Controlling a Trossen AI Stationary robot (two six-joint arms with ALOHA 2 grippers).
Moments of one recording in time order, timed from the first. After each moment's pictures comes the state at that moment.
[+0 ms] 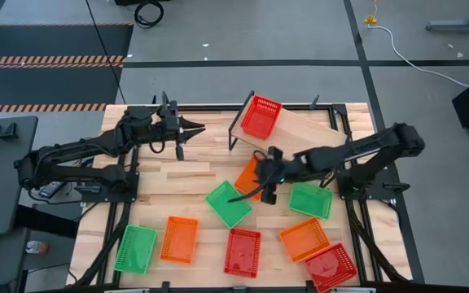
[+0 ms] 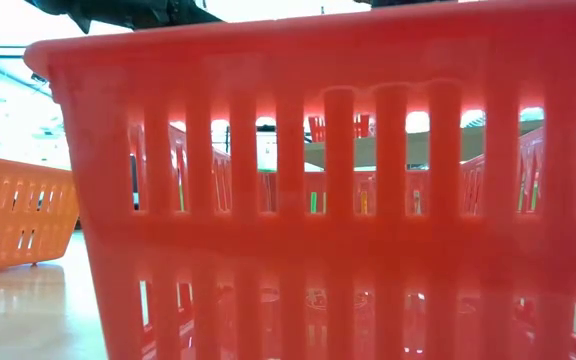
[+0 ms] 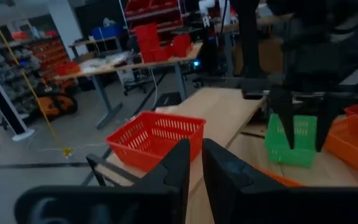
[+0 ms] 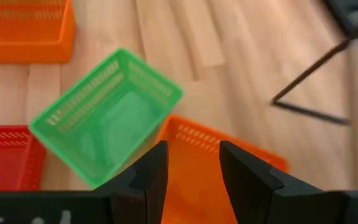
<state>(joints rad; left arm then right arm) 0.39 0.95 0.71 0.16 0.17 0.22 0.20 1.49 1.16 -0.54 0.32 0.28</state>
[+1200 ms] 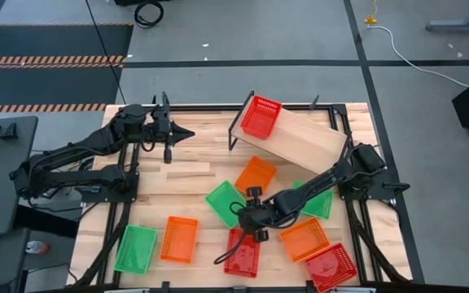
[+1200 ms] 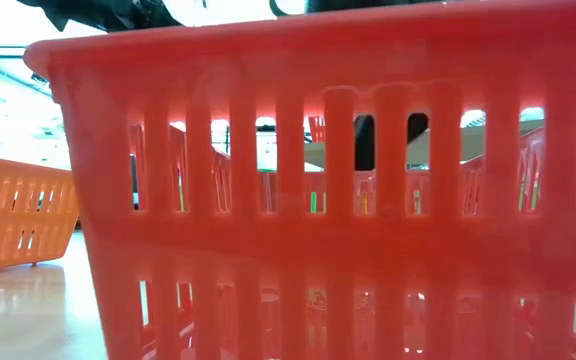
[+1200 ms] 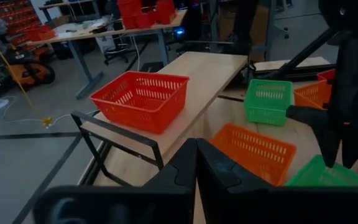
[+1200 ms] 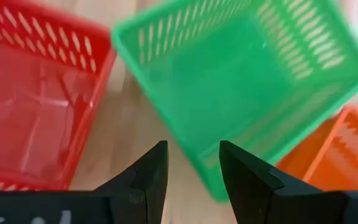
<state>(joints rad) 0.47 0.83 0.71 -0.10 0.30 0.25 0.41 1.93 1.34 -0.55 0.34 0.17</state>
